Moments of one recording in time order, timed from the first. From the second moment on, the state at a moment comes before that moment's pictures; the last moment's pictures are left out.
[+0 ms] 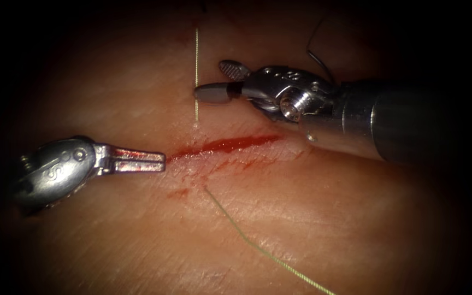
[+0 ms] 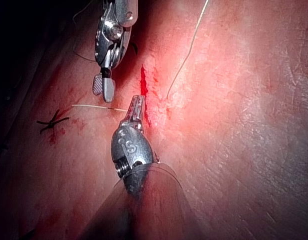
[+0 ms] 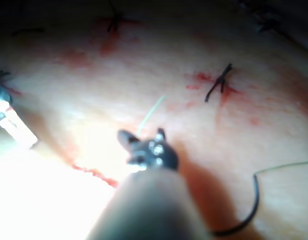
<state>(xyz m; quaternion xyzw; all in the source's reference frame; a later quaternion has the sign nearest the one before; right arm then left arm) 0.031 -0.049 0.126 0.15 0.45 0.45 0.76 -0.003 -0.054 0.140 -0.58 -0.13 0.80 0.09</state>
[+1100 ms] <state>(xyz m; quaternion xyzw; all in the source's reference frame) 0.033 -0.047 0.126 0.18 0.49 0.48 0.71 -0.003 -0.054 0.141 -0.58 -0.14 0.80 0.09</state>
